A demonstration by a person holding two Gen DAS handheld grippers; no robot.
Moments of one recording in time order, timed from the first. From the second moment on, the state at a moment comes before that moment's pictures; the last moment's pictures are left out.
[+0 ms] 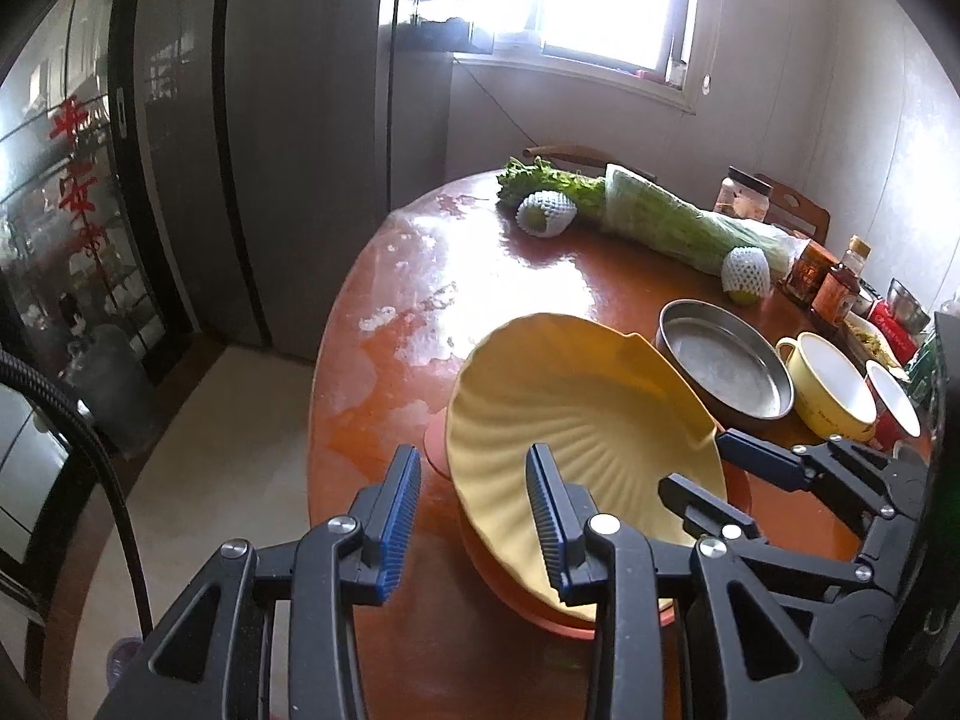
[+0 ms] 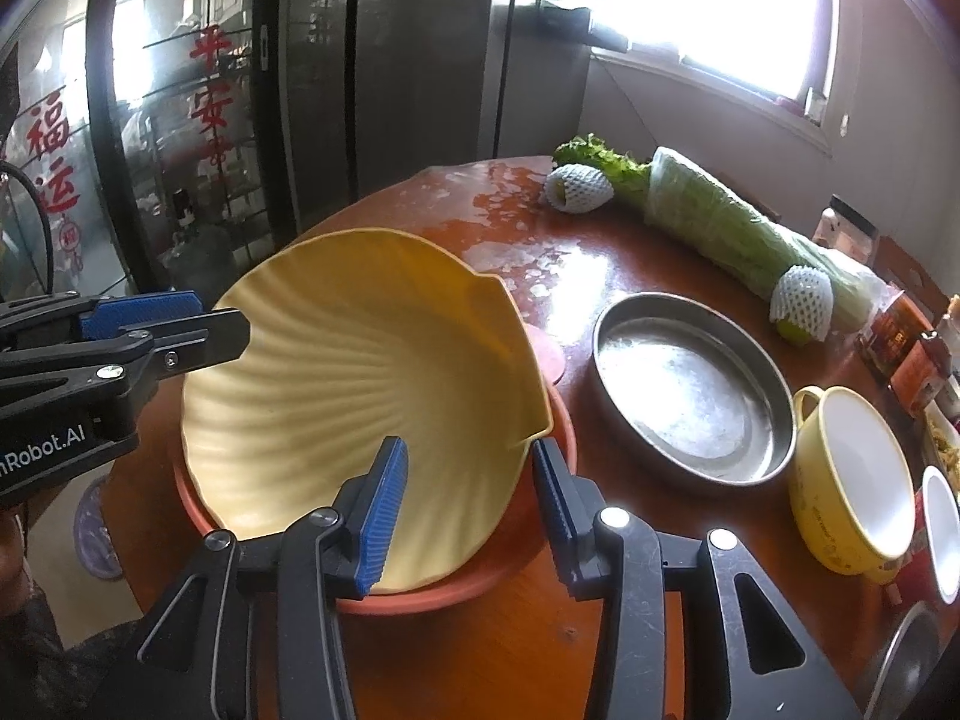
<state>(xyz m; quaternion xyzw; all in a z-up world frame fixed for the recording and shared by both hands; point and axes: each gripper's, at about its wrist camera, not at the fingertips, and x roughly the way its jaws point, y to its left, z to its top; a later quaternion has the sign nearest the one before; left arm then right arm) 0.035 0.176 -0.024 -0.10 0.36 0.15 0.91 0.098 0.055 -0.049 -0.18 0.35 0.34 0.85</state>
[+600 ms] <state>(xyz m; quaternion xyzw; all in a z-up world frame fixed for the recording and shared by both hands) 0.018 0.158 0.003 -0.09 0.33 0.15 0.93 0.081 0.028 -0.019 -0.15 0.33 0.34 0.87</state>
